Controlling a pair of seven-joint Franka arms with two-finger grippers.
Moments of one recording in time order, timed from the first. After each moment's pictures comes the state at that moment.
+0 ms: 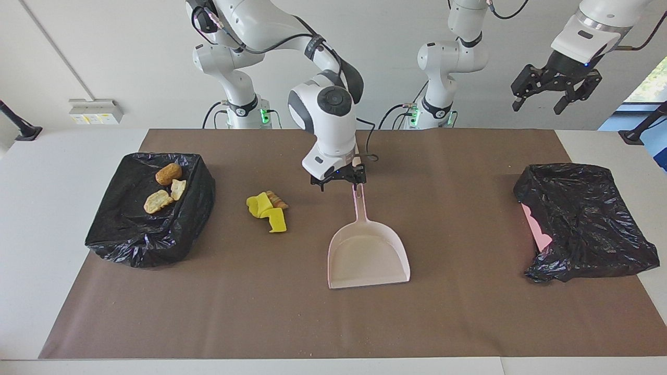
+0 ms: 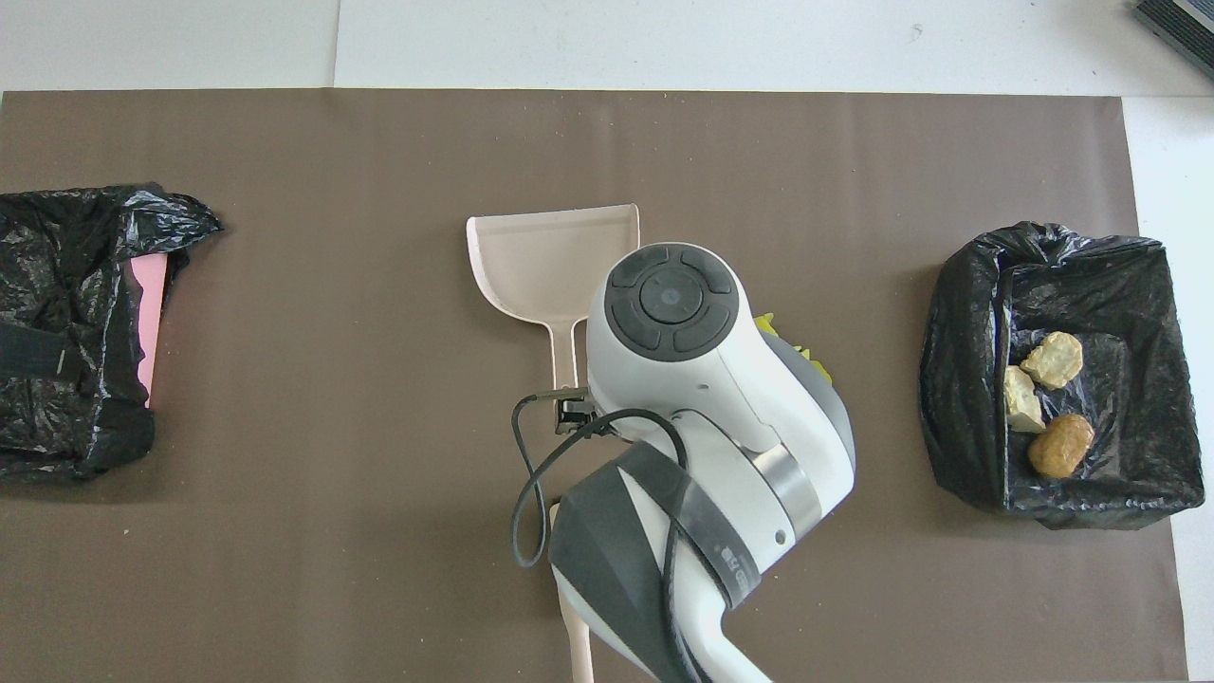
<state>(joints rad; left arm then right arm) -0.06 -0.07 0.00 -1.45 -0.02 1.34 0.08 0.40 0.15 0.27 -1.67 0.10 1.65 0.62</state>
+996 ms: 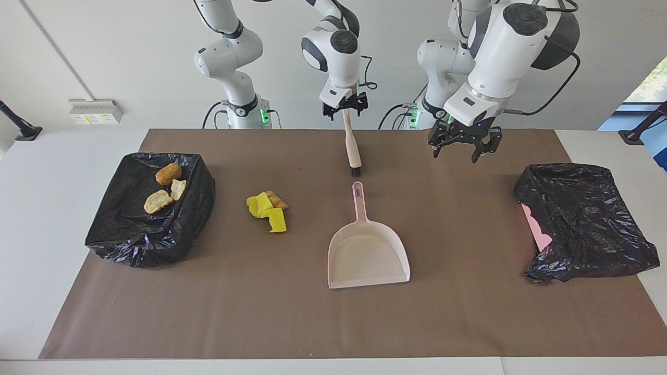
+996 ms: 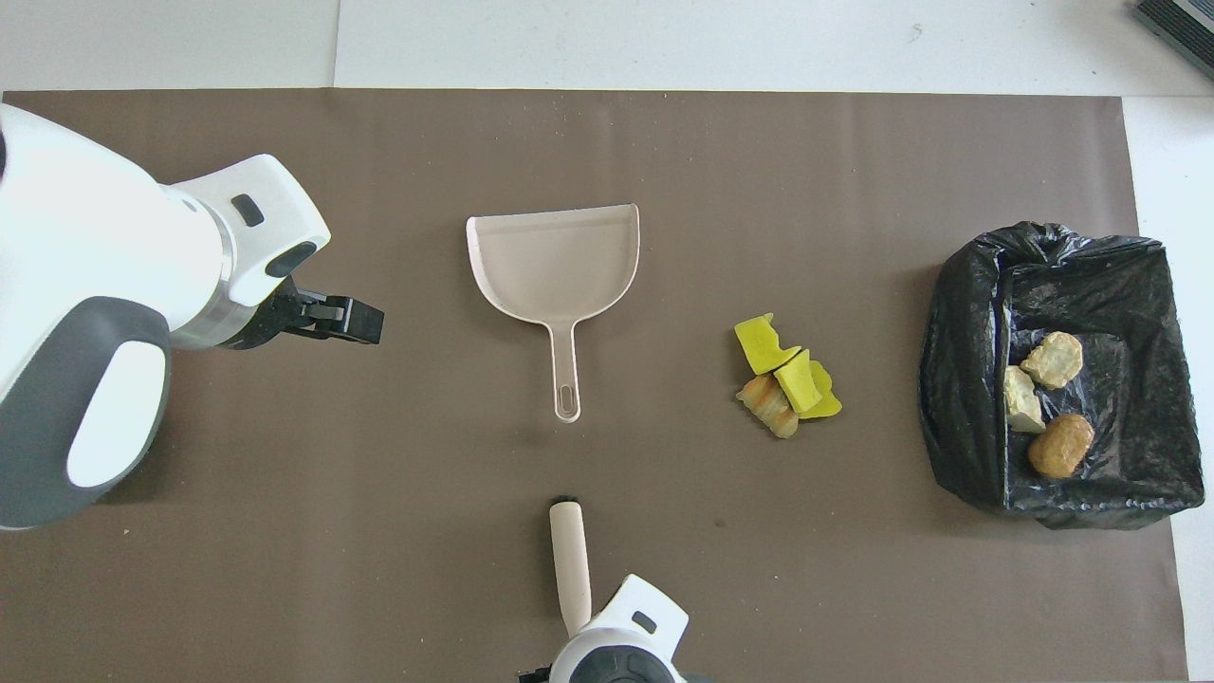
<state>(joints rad) -0.32 0.02 -0.03 -1.68 -0.02 1.75 -0.14 0.71 -0.13 0.27 -2.36 0.34 2.15 0.64</state>
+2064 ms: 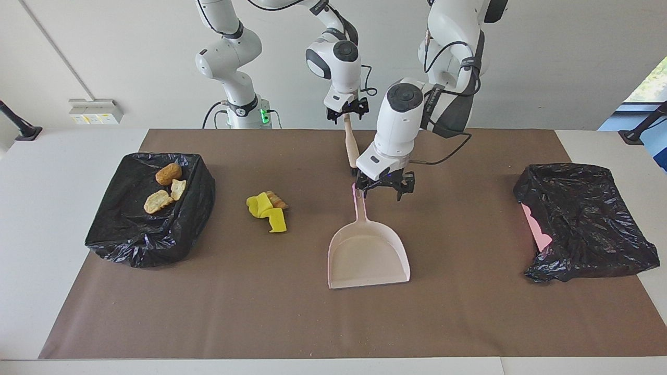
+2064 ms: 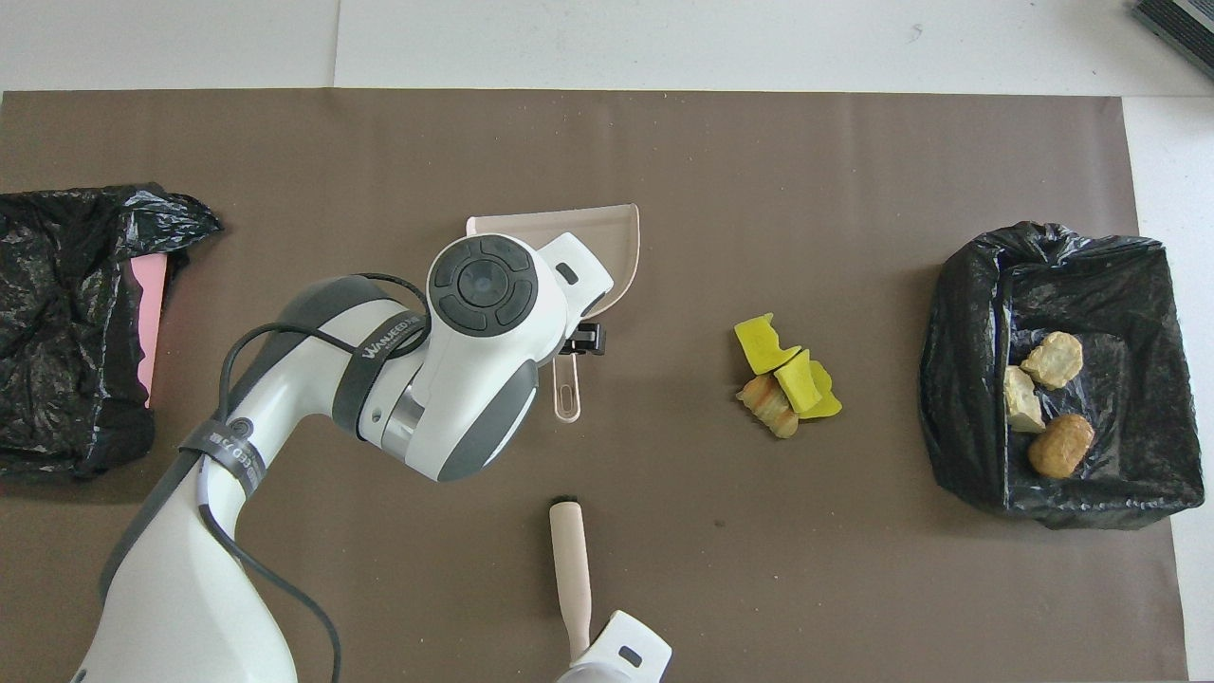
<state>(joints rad) -0.61 0.37 -0.04 -1.78 0.01 2.20 -0.53 0.79 -0.10 0.27 -2.44 0.34 2.26 0.72</state>
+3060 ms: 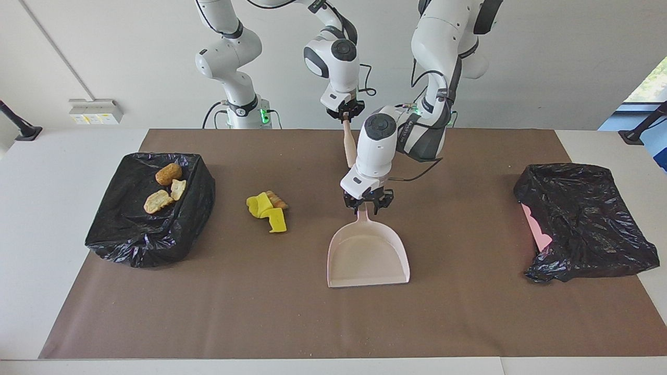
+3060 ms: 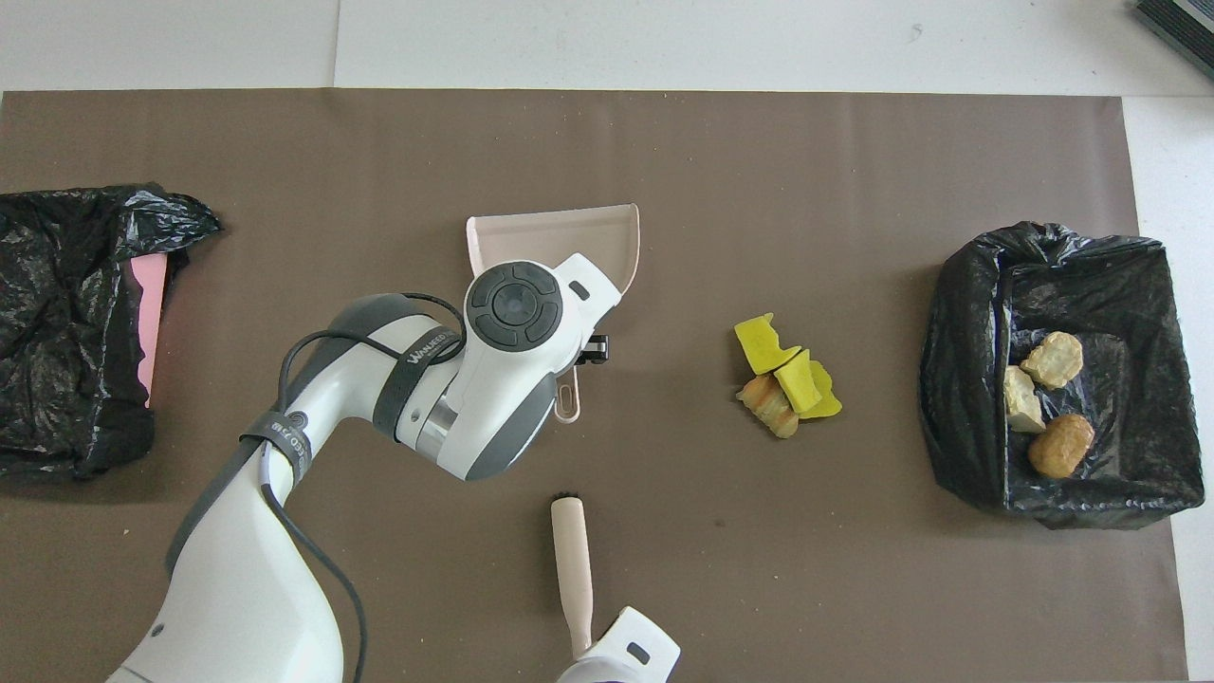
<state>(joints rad) -0.61 0.38 -0.02 -1.77 0.02 2.20 -0.52 0.58 -0.30 0.25 -2.40 0.34 1.89 0.63</state>
